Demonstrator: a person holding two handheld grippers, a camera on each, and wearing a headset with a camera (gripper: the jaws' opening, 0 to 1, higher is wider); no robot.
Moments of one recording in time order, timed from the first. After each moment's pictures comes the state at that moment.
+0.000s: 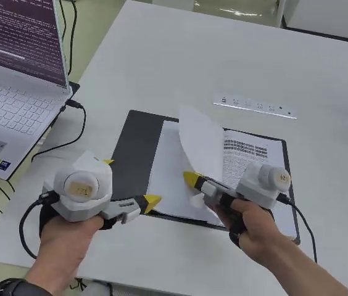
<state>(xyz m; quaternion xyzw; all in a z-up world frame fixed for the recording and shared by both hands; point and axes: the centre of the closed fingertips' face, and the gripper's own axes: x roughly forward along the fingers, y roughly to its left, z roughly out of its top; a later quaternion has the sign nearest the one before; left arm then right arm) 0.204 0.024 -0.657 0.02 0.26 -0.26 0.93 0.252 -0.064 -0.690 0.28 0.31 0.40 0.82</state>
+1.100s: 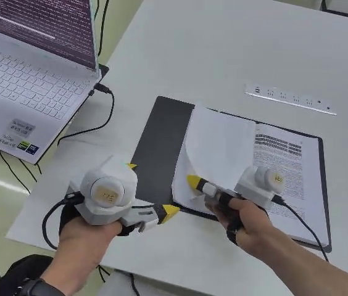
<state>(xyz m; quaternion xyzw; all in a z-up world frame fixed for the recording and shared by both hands) 0.190 0.030 -0.690 0.03 0.30 -0.28 0.91 0.263 -0.024 -0.776 0.32 0.40 0.36 0.78</state>
